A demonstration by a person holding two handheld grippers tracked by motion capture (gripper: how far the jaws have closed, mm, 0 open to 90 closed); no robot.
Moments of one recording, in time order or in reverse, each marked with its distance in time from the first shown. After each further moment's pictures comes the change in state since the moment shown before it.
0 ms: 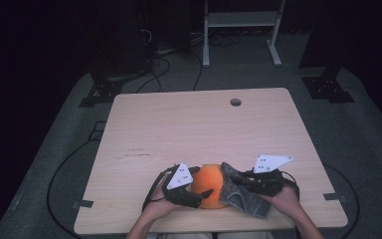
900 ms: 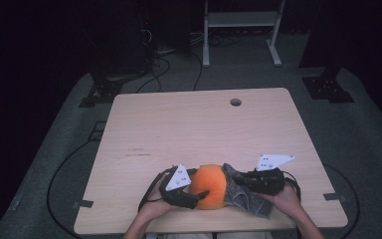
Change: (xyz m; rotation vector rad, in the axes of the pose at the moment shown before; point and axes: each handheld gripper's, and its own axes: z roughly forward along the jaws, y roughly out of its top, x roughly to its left) left arm 0.003 -0.007 -0.004 0.050 0.003 0.030; right arm -0.010 -0.013 0.003 0.013 0.017 0.070
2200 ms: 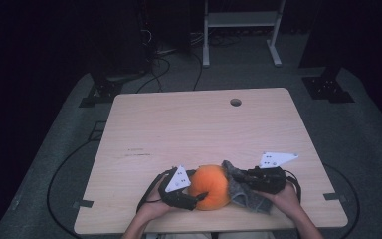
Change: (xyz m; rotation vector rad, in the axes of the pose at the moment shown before) left arm -0.005 -0.002 0.003 0.011 0.005 0.025; right arm 0.009 0.012 -0.003 -0.099 0.053 0.009
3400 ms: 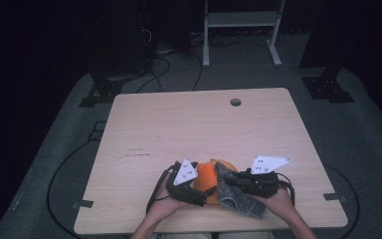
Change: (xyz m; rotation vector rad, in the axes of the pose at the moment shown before) left arm -0.001 0.019 0.011 -0.029 0.050 -0.116; right arm 0.016 0.005 0.011 -0.003 -0.009 -0.084
